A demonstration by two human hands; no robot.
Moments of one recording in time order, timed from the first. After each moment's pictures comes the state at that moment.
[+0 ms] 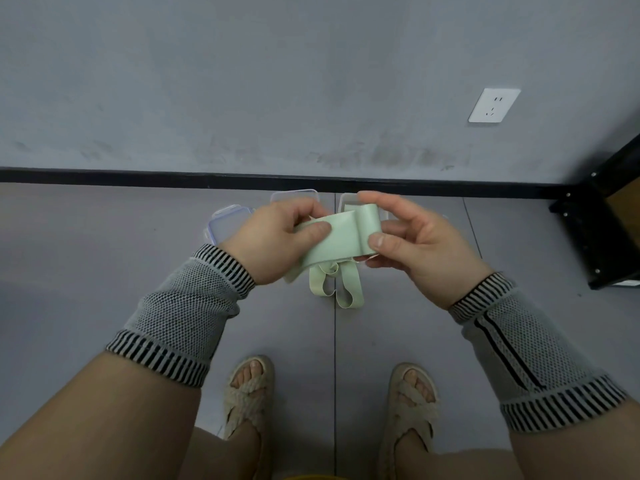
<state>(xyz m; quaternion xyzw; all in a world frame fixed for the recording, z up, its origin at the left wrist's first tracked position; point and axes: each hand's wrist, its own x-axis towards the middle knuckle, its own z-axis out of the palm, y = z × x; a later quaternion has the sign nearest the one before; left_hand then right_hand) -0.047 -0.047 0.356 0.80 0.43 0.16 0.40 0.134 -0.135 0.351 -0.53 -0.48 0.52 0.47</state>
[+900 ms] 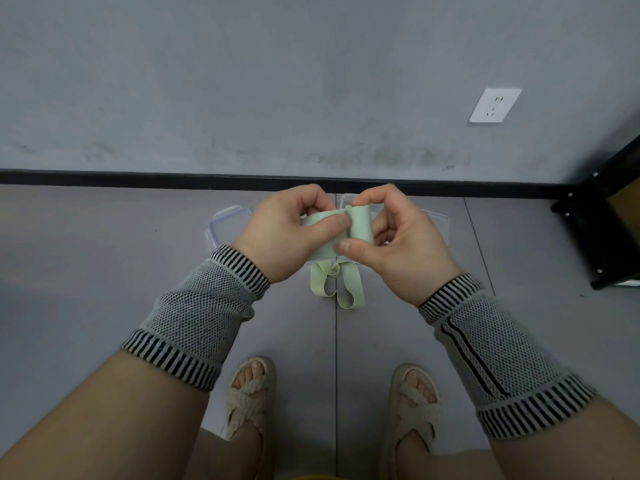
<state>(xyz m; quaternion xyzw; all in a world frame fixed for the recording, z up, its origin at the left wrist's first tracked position) -0.035 -0.053 0.360 0.75 0.41 0.27 0.45 0.113 -0.128 0.353 -0.62 -0.51 0.36 0.47</state>
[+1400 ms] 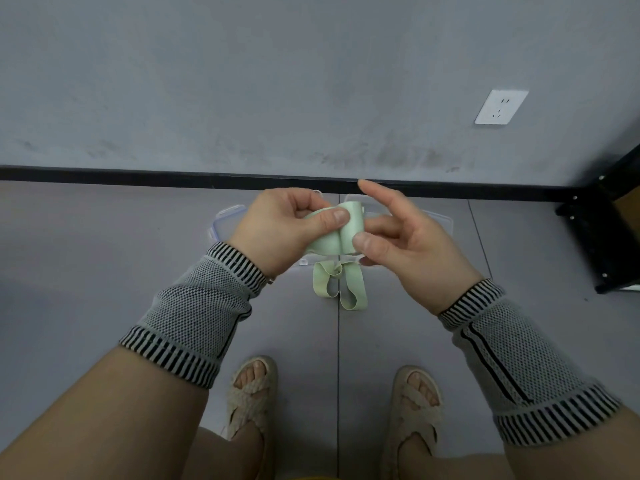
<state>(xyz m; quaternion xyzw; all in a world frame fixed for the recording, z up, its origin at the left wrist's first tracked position) -0.041 -0.052 0.366 0.66 0.43 0.28 0.55 0.117 -0.131 0.349 -0.54 -0.51 0.46 0.48</state>
